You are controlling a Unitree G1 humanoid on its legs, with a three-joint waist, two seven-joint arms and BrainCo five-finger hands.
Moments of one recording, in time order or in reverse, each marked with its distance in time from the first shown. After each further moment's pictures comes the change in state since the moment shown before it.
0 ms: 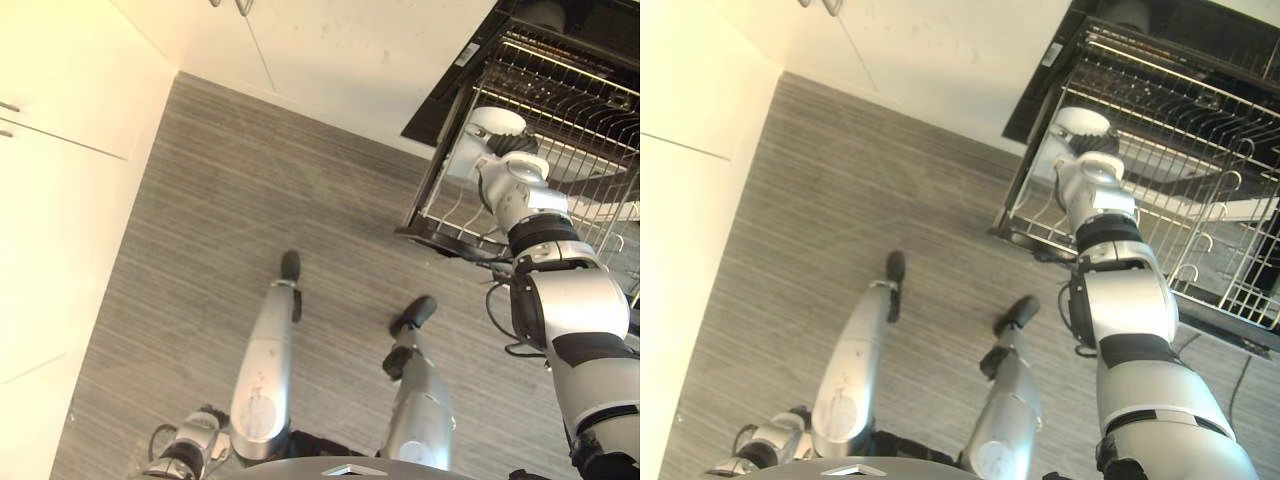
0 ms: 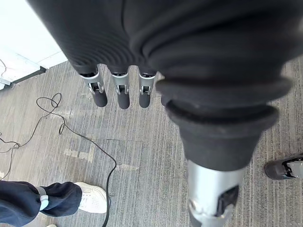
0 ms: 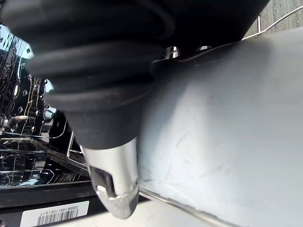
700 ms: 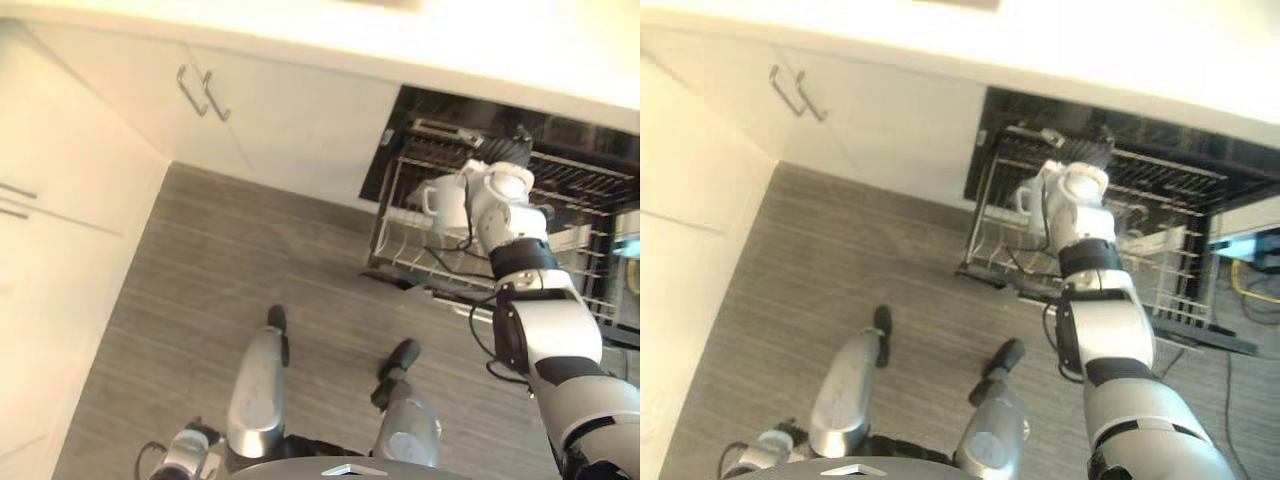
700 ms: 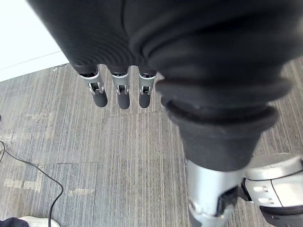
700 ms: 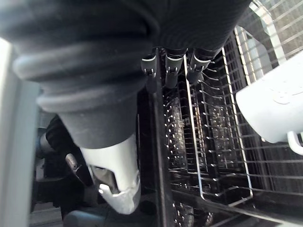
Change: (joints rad) left arm 0.171 0.041 0.003 -0.103 0.061 -0.015 -0.014; right arm 0.253 0.098 -0.113 -0.329 -0.058 -0.050 -0.115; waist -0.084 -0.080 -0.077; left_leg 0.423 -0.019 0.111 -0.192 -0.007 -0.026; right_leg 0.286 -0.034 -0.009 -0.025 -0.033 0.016
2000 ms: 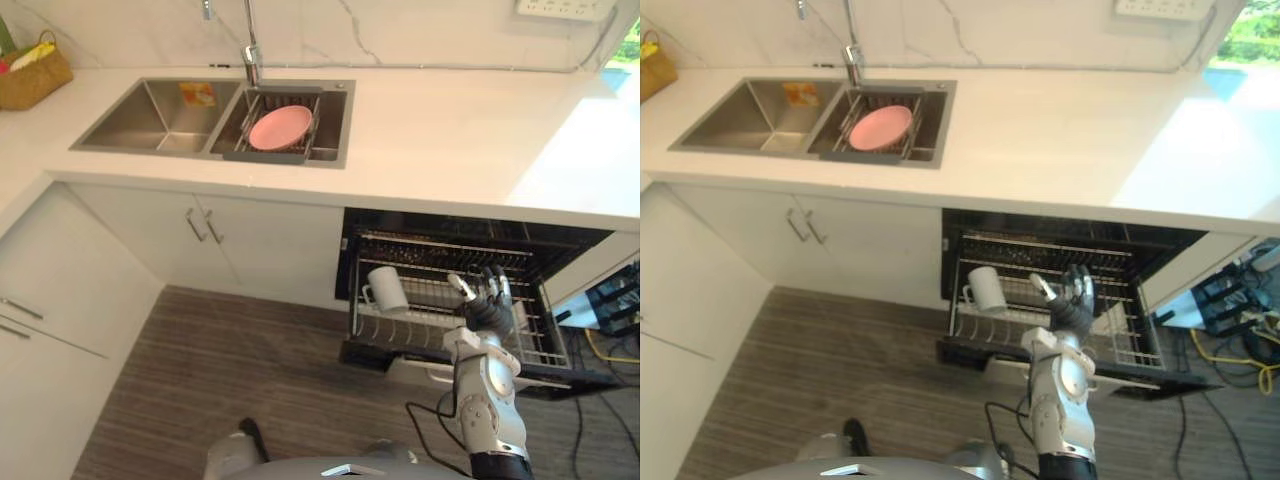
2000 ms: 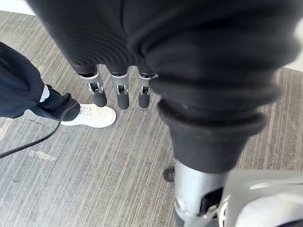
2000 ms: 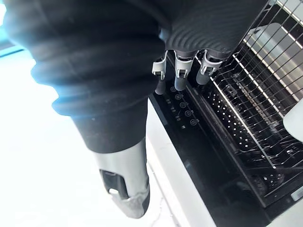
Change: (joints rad) left arm 0.191 -0.021 0.203 0.110 -0.198 -0.014 -0.105; right arm 1.002 0.357 -0.155 -0.833 0.041 -0.218 0.221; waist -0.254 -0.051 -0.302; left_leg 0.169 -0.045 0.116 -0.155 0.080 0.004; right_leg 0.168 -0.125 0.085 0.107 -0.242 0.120
